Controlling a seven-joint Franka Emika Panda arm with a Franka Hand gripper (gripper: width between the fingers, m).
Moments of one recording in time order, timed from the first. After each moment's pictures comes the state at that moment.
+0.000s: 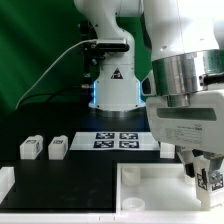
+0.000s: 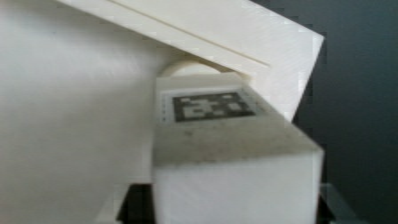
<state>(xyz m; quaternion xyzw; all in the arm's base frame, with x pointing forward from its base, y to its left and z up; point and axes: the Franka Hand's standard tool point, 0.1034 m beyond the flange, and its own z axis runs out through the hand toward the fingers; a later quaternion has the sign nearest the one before) 0.631 0.099 0.070 -0.78 0.61 -0.04 0.13</state>
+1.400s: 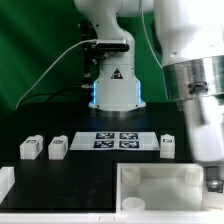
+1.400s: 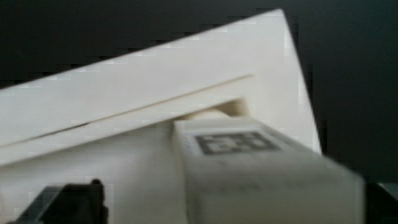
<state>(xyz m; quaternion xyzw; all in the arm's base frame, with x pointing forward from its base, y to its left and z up) 0.622 0.121 0.065 -0.68 0.72 -0.01 0.12</state>
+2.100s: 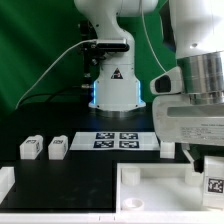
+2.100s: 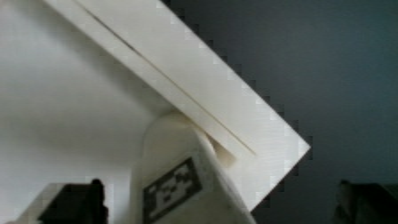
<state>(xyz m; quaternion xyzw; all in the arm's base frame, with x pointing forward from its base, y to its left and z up) 0.626 0.121 0.071 -0.95 0.30 -0.04 0.08</state>
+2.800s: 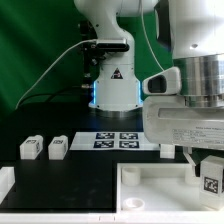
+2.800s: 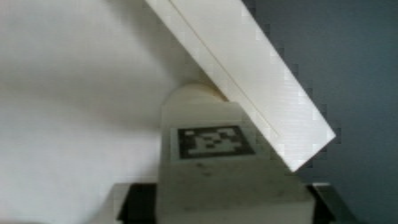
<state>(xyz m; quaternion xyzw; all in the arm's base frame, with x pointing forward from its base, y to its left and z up) 0.631 0.116 0.070 -0.93 0.36 -0.04 0.07</state>
